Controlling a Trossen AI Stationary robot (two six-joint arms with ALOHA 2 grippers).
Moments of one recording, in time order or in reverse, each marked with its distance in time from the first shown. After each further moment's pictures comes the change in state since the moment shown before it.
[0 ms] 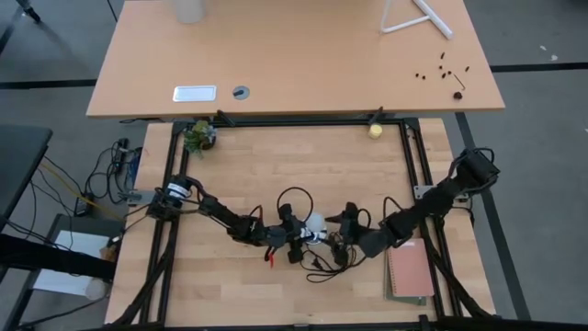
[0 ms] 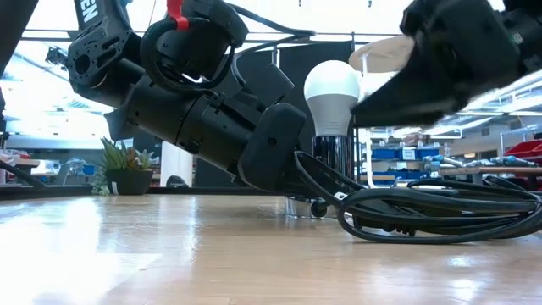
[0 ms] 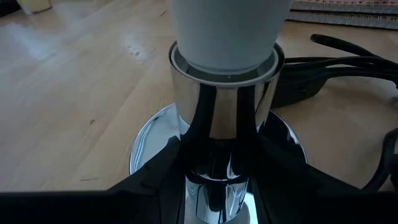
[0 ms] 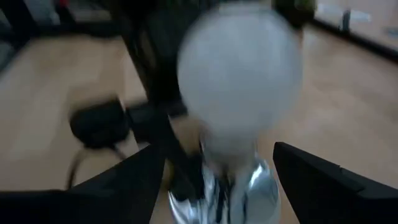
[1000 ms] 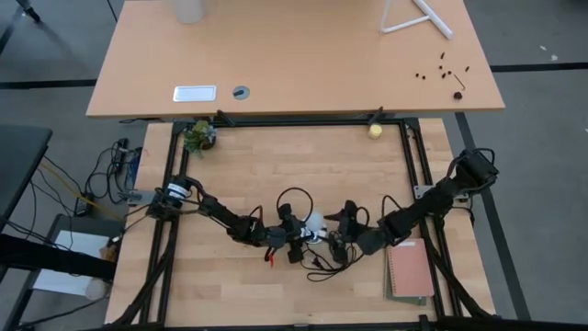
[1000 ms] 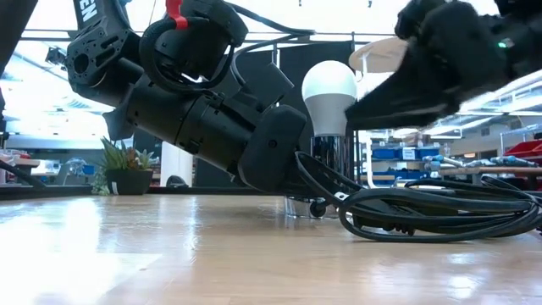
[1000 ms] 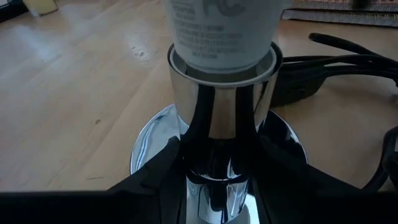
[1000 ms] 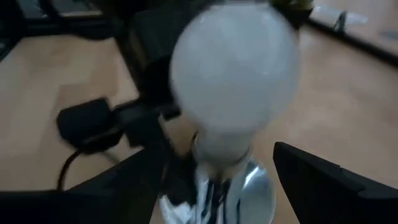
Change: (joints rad) left arm -0.004 0.000 0.000 -0.007 -0.020 0.004; right arm -0.022 0.010 0.000 0.014 -0.008 -0.020
